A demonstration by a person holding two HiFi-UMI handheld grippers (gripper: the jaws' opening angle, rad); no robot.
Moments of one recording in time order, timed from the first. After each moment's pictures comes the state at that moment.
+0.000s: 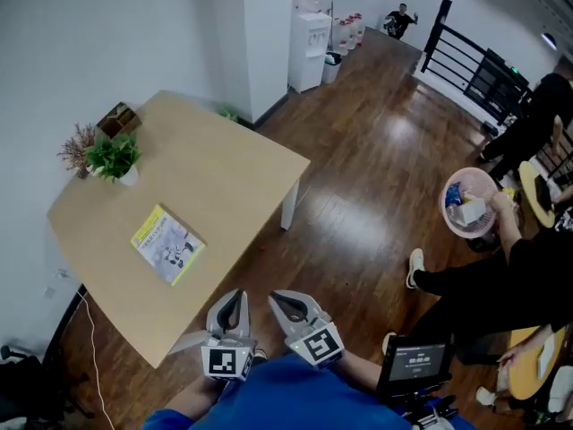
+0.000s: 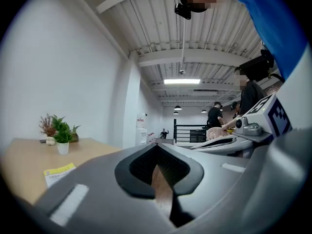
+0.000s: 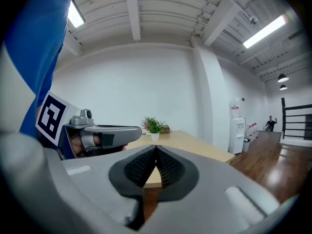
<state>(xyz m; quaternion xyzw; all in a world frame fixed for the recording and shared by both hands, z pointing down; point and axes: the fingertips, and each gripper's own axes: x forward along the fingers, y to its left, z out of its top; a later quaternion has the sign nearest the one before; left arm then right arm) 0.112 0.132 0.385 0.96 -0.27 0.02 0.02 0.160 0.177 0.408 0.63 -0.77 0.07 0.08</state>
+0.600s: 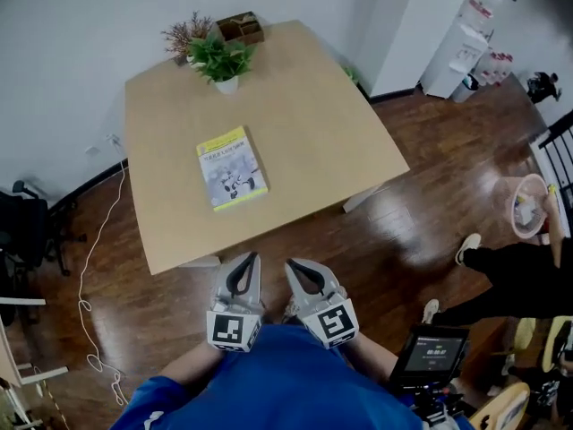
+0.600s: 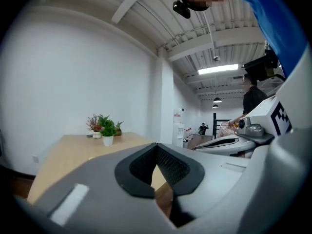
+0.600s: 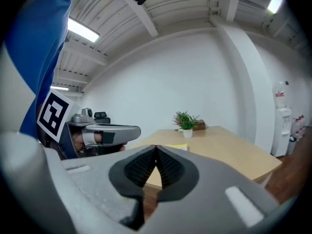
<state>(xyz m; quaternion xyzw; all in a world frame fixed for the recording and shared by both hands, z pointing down) 0.066 0.092 0.416 0.87 -0.49 0.05 0.04 0.132 0.117 0.439 0.44 -0.89 0.08 0.07</state>
